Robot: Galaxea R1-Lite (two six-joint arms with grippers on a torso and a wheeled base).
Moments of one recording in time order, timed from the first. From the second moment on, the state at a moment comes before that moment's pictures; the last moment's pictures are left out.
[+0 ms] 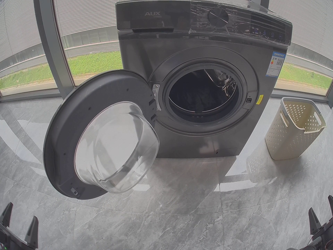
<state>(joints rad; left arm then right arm) 0.00 0.02 -0.05 -0.02 -0.01 -0.02 0.00 0.02 -0.02 0.00 -0.01 0.00</state>
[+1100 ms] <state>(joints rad) -0.02 1.17 -0.41 -0.56 -0.26 -0.02 0.00 0.02 -0.02 0.00 -0.01 0.00</state>
